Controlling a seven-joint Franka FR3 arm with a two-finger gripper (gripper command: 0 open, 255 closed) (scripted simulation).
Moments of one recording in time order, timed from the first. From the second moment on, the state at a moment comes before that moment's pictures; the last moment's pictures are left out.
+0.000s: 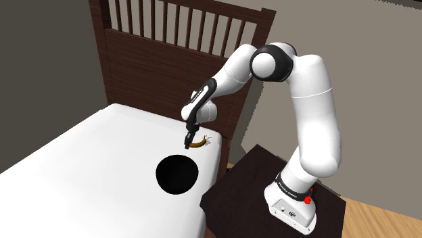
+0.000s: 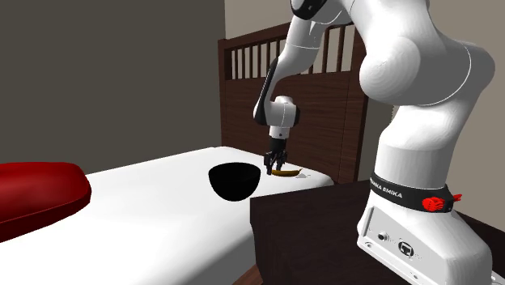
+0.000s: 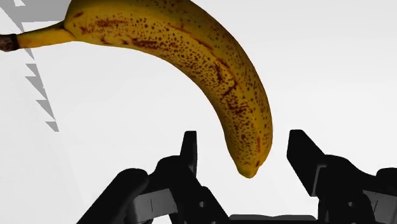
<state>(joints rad) 0.10 0.63 -0.03 -2.12 0.39 2.69 -0.76</state>
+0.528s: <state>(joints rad) 0.10 0.63 -0.04 -2.12 0.38 2.69 -0.76</state>
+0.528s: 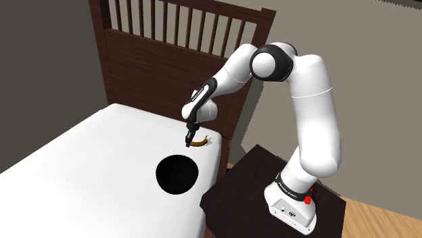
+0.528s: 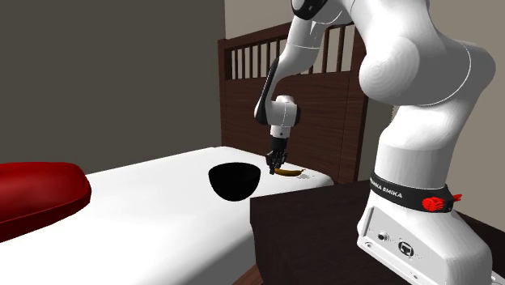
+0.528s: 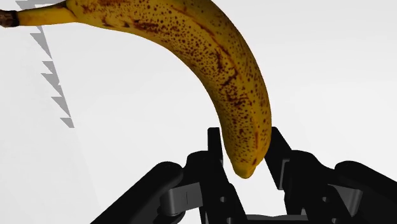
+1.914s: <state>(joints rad) 0.15 0.40 -0.09 -2.19 0.31 2.52 -0.68</state>
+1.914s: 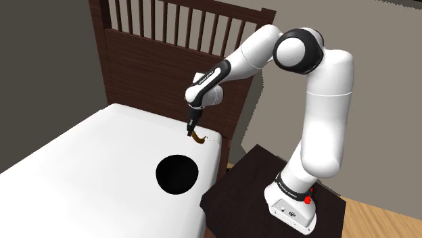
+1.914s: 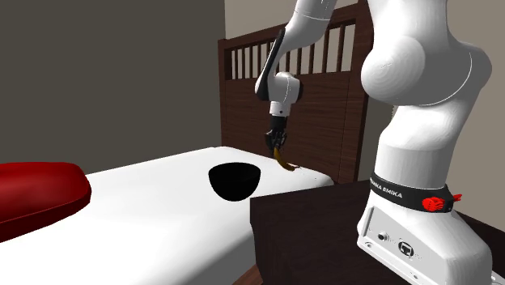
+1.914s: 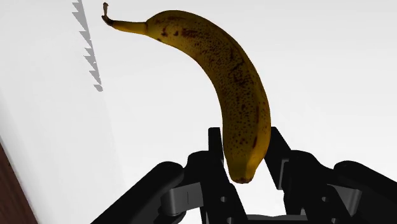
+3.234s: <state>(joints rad) 0.25 0.18 -0.07 -2.29 0.25 2.43 -0.49</state>
